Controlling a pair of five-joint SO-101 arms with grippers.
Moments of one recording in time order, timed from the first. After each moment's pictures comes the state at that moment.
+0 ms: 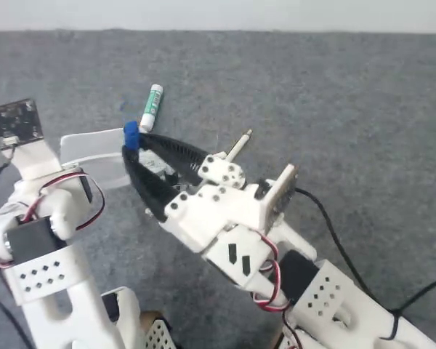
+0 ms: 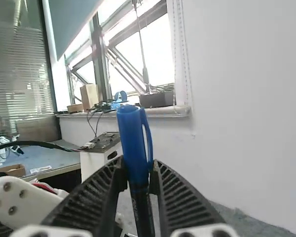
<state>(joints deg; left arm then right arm) -27.1 -53.4 40.6 74.9 3.6 -56.4 -56.2 56.2 -9.5 -10.2</state>
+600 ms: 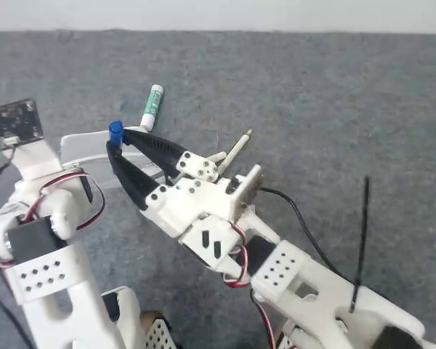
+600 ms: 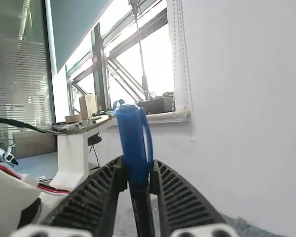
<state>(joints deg) -27.1 -53.4 40.6 74.9 3.6 -55.5 -34.6 58.9 -37.2 -10.2</state>
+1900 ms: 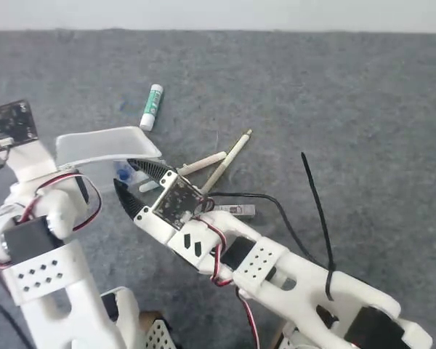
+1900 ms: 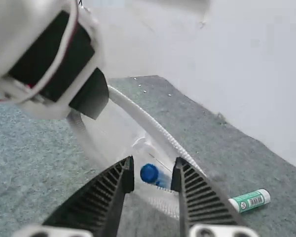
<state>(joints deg) -29.1 -53.1 40.7 74.9 3.6 -57.2 -23.1 59.4 -21.2 7.8</state>
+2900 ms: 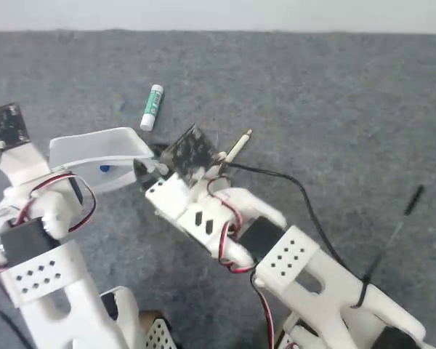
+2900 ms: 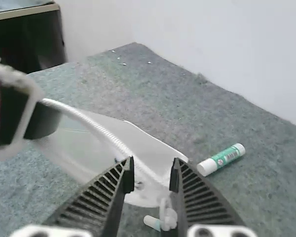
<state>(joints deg) -31.7 -53.1 40.7 74.9 3.6 -52.0 -36.0 41.5 20.7 -1.6</state>
